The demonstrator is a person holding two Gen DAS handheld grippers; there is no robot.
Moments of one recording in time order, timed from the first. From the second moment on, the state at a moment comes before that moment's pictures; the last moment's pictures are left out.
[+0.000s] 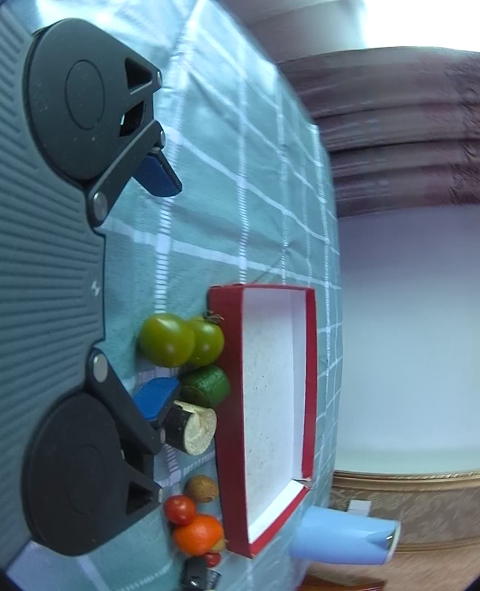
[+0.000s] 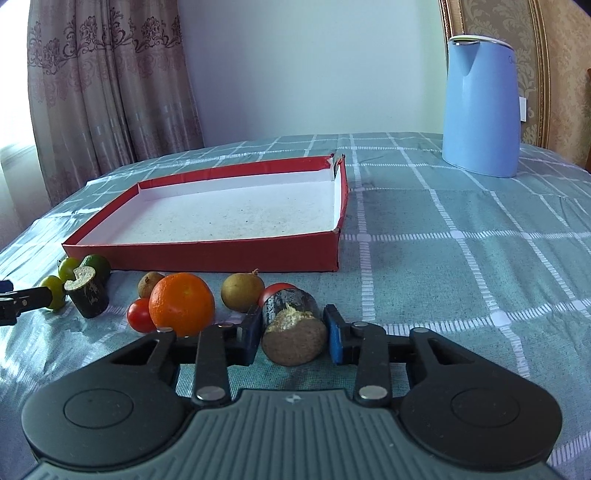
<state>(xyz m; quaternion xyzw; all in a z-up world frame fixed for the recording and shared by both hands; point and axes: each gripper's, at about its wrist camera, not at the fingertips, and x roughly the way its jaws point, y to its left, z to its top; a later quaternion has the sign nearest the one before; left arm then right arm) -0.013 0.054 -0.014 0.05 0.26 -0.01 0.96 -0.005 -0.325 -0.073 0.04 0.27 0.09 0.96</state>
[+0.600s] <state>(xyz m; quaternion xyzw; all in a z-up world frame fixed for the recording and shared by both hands) -0.005 0.041 -0.021 0.06 0.29 -0.08 0.95 -0.004 -0.326 -0.074 0.04 0.27 0.09 0.96</state>
